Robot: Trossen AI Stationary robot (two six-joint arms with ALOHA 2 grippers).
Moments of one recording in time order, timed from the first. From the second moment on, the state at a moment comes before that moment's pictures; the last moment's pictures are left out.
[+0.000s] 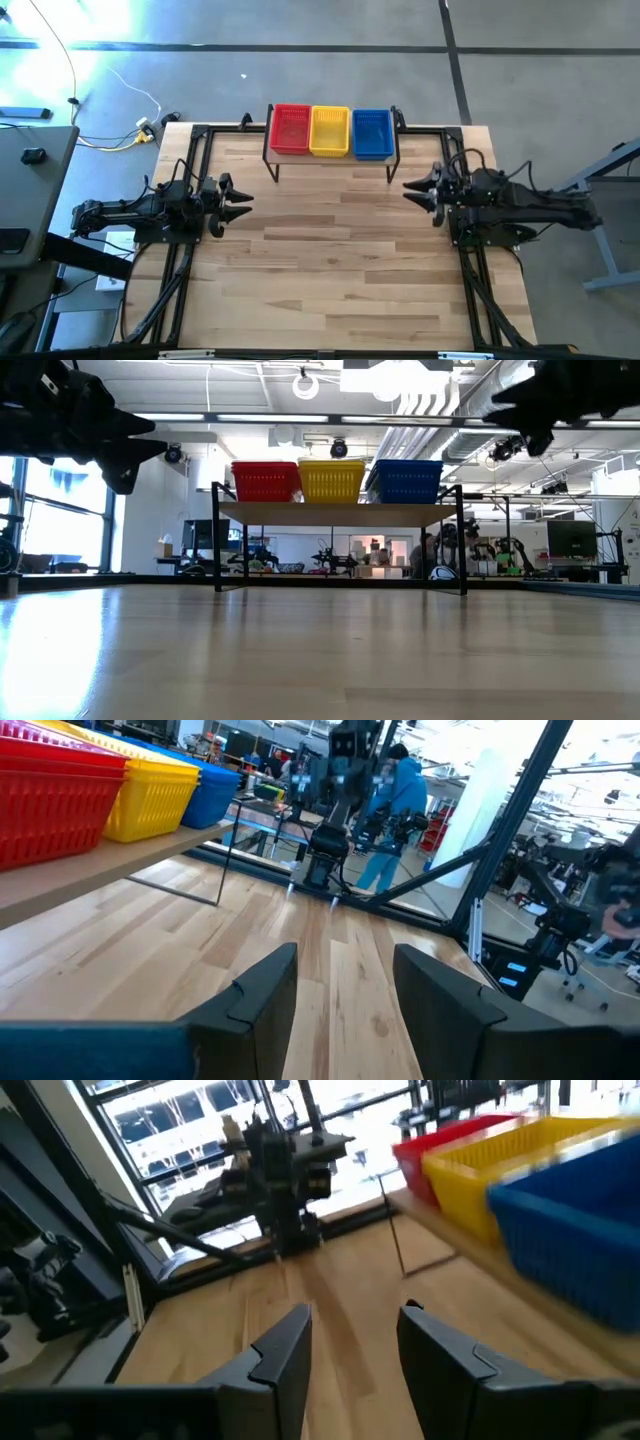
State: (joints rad) left arm 0.20 0.02 0.01 0.02 0.06 -0.30; right arm -0.08 0.32 0.37 -0.15 0.05 0.28
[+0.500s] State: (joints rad) left arm 0.20 0.02 0.01 0.02 0.06 -0.30; right arm -0.08 0.03 0.14 -0.12 0.00 0.34
